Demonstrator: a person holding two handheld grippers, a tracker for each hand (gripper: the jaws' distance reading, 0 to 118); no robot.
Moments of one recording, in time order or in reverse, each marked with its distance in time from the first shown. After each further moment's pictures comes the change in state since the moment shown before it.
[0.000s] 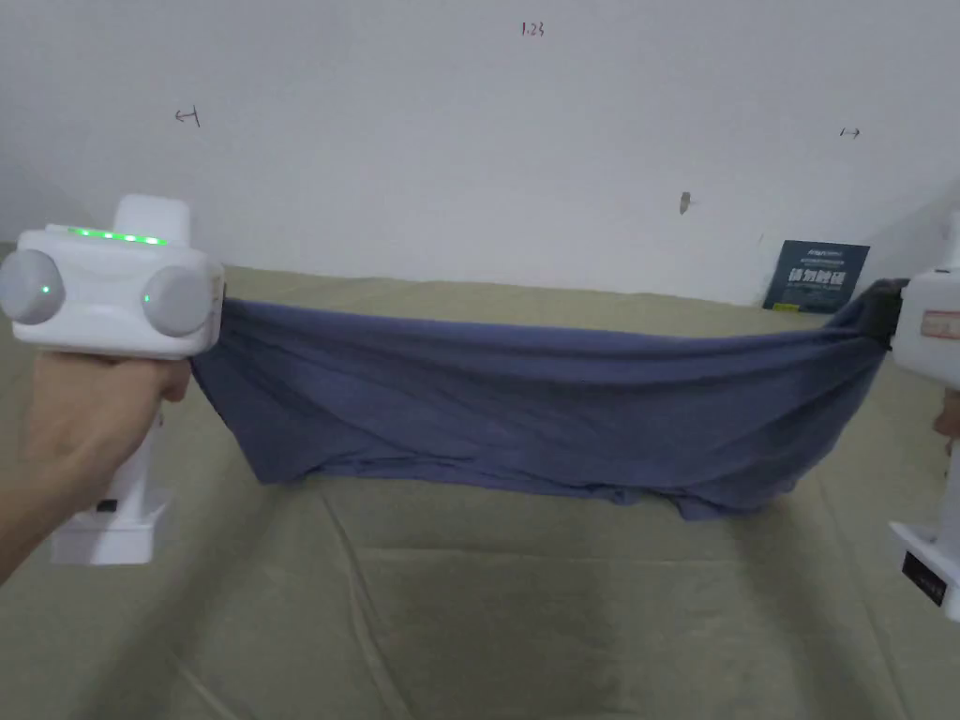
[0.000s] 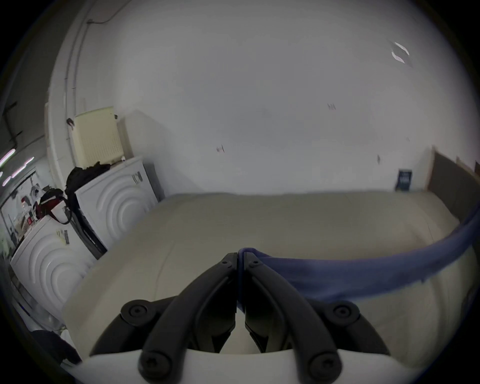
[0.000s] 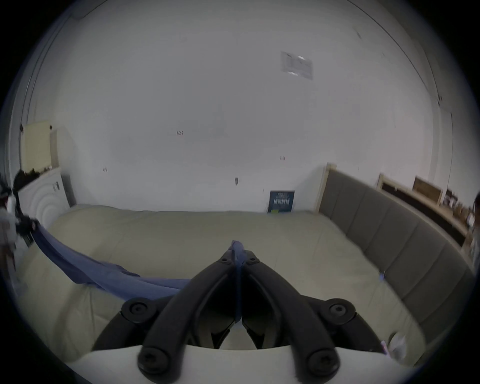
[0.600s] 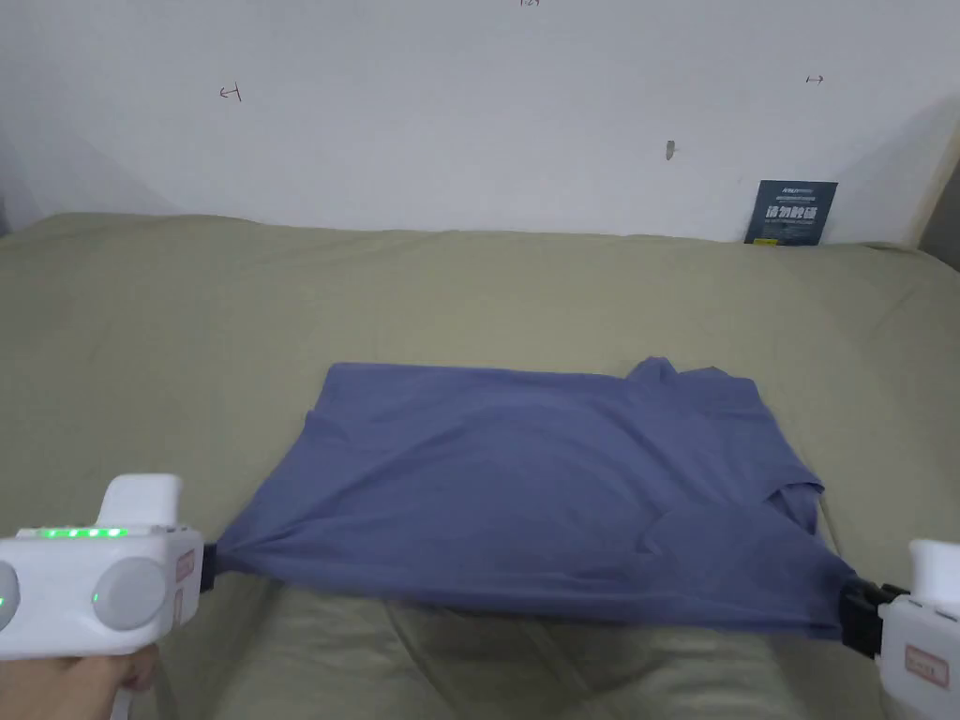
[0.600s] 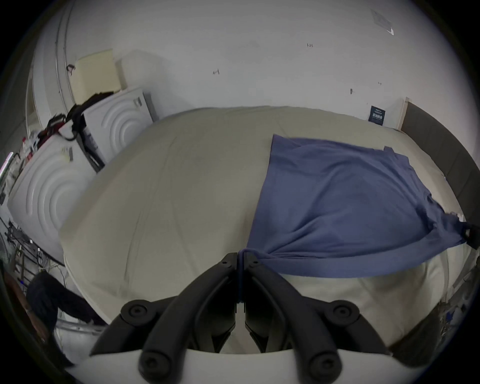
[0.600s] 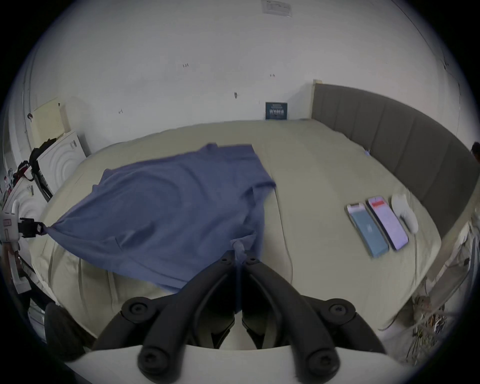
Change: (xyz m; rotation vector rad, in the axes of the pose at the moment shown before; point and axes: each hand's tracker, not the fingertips) left arm -0.078 -0.255 0.177 -0.315 -0.103 0.034; right arm 0.036 -0.267 0.218 -0.354 0.040 -0.028
